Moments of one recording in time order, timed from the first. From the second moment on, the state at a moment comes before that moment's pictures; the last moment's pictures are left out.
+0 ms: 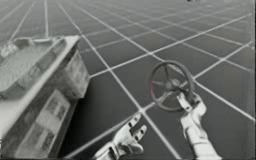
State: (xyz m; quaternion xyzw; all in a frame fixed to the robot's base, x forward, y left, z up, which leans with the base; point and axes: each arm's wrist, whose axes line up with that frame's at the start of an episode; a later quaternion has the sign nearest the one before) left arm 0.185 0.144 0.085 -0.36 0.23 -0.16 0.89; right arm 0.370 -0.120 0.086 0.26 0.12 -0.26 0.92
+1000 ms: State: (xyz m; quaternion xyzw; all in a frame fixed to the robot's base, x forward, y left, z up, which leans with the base) left arm 0.183 0.146 0.087 -0.35 0.22 -0.15 0.90; right arm 0.373 -0.113 0.094 0.27 0.11 -0.25 0.92
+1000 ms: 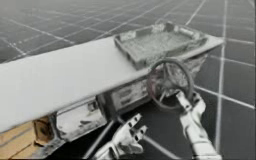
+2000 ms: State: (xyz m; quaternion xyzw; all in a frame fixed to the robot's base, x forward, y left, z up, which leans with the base) left arm 0.189 0.139 0.085 -0.35 0.24 -0.17 0.89; right arm 0.352 -0.150 0.059 0.22 0.16 -0.31 0.91
